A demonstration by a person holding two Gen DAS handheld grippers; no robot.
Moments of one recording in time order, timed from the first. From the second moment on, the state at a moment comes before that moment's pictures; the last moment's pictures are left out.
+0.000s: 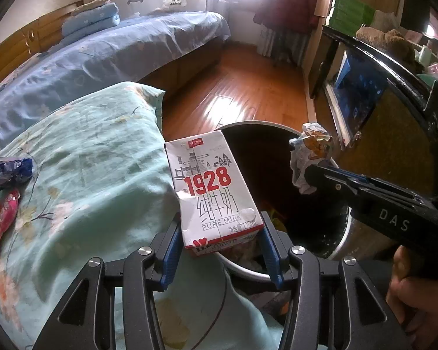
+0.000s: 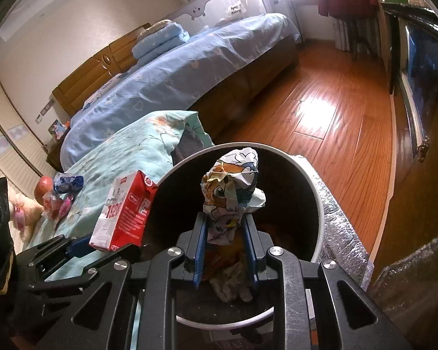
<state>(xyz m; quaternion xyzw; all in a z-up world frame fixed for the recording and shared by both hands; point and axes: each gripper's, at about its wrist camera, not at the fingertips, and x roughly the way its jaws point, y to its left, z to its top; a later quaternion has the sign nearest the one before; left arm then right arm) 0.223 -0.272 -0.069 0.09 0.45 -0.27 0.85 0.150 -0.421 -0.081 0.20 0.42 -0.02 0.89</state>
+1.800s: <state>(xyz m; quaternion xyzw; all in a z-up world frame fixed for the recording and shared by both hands) 0.186 -0.042 -0.052 -0.03 0.43 -0.09 0.90 0.176 -0.263 -0.065 0.16 0.41 0.13 0.89</state>
